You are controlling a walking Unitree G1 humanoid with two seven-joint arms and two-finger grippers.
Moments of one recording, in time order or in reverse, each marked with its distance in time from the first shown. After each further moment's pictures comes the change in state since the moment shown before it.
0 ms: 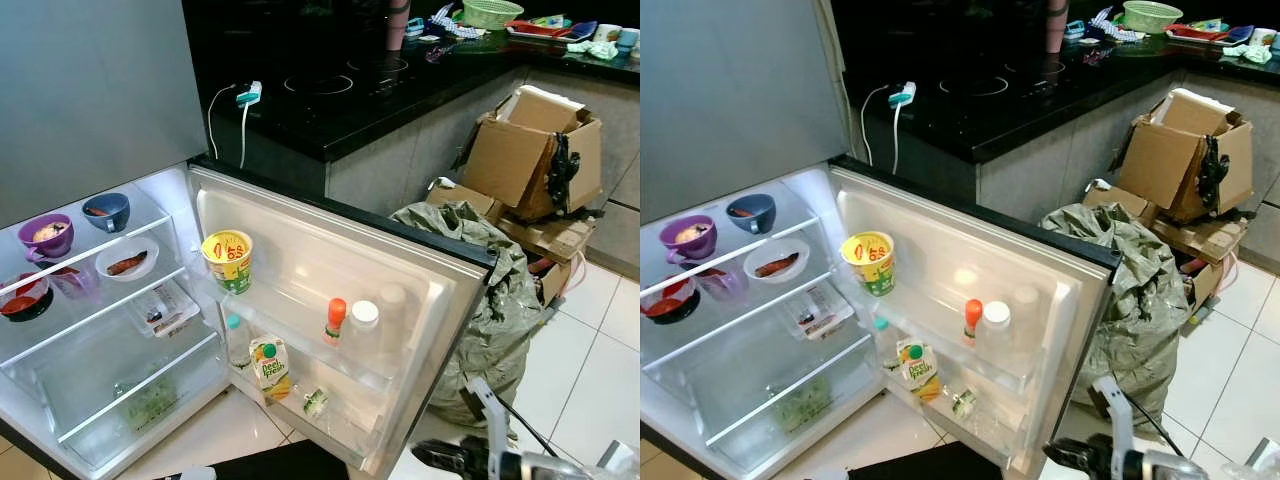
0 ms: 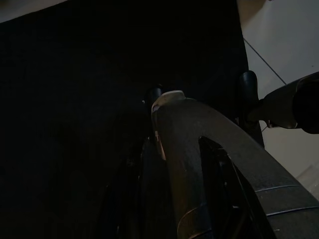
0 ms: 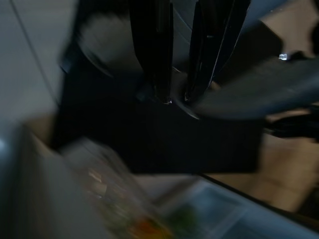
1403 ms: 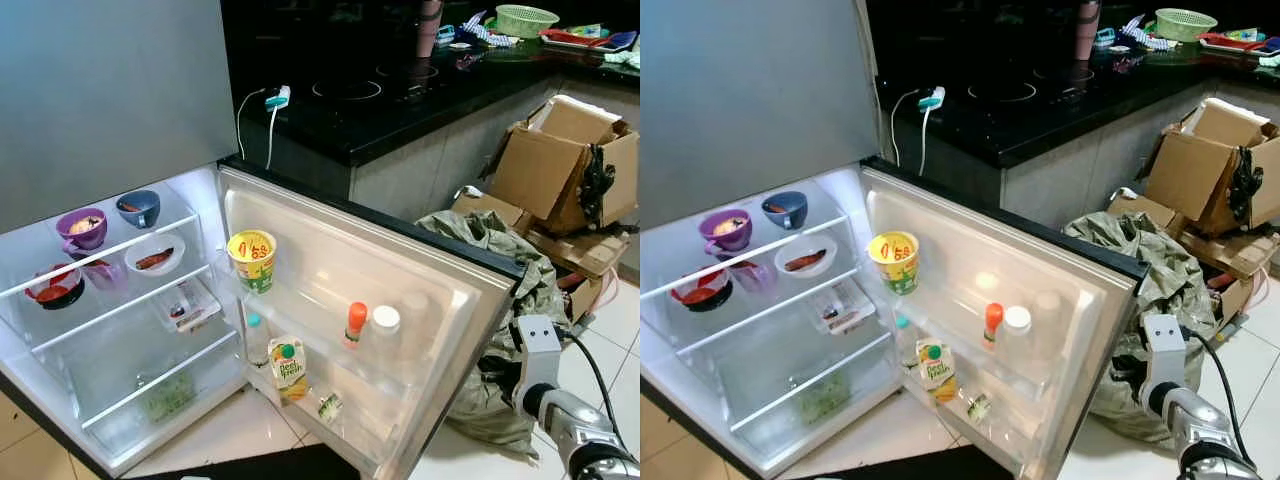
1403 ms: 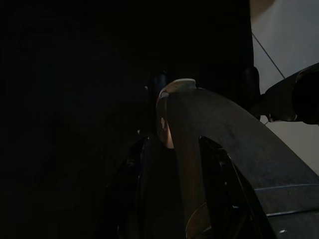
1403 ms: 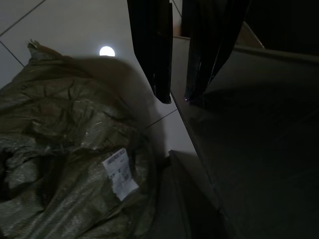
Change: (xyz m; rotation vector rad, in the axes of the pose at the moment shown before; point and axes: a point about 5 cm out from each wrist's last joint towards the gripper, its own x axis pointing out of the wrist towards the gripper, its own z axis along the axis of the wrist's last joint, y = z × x) left arm -0.002 0.001 -0.013 -0.028 0.033 0.006; right arm -0.019 -0.025 0.093 -0.191 -0.384 -0.500
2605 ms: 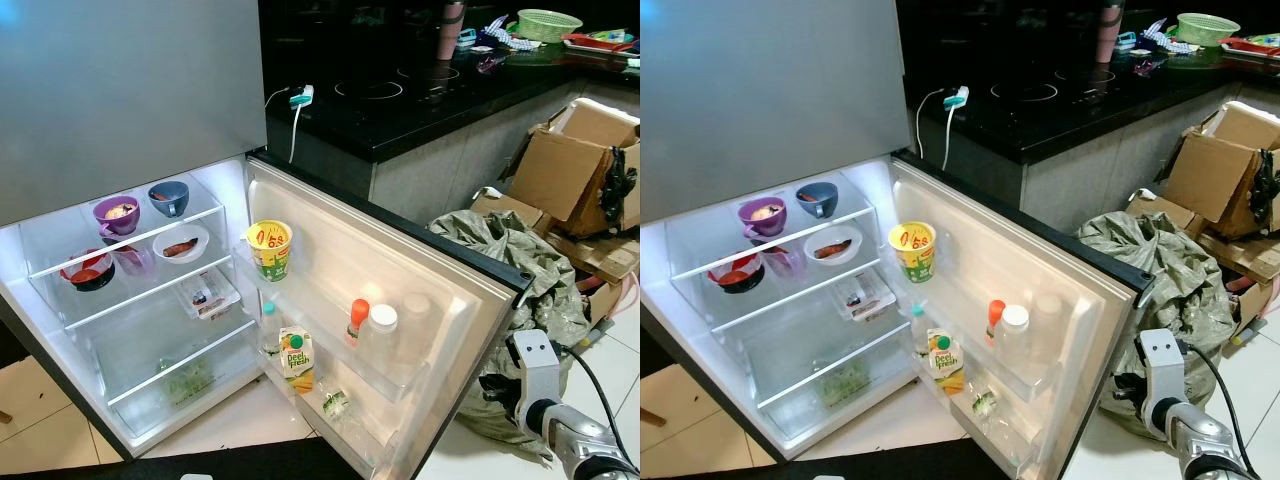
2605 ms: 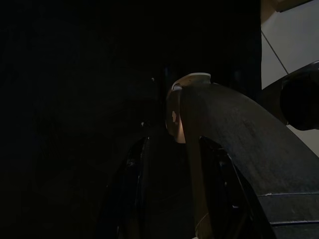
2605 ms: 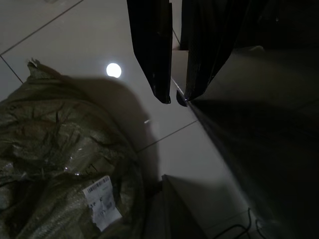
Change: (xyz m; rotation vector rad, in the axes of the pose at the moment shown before) left arm 0.001 -0.002 0.006 0.005 -0.013 -0.013; right arm -0.006 -0.004 -0.018 -0.030 0.080 -0.065
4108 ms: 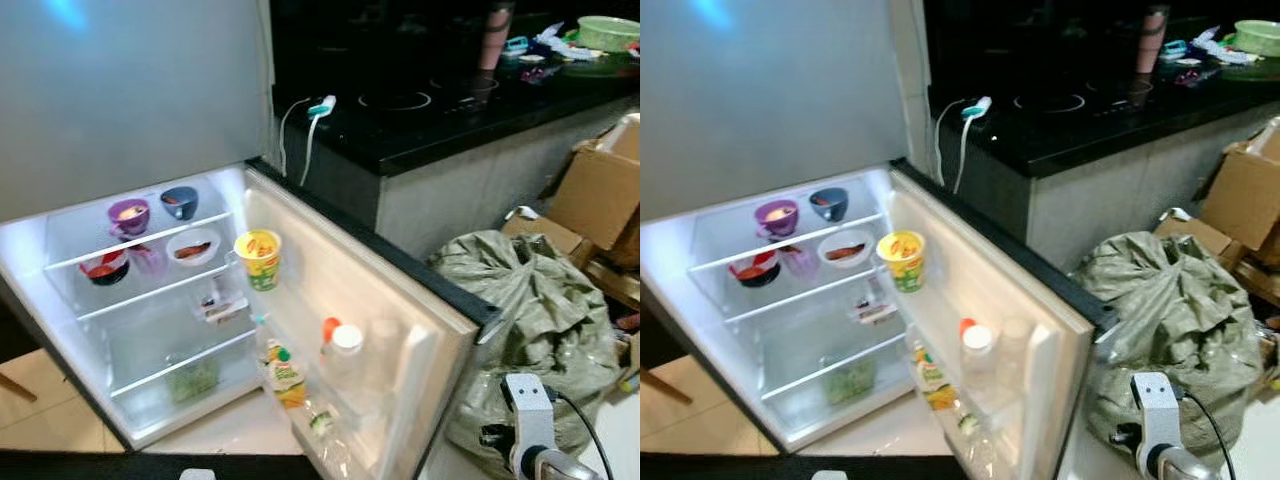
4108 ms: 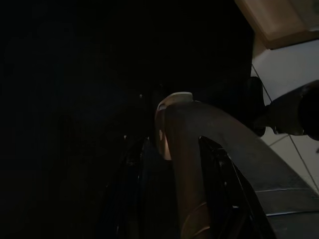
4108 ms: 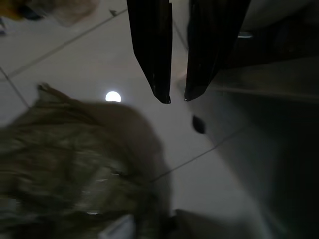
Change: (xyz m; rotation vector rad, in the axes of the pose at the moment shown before) left arm 0.001 -0.002 0.003 -0.018 -0.020 0.049; right arm -0.011 0.008 -0.054 0.054 0.171 -0.085
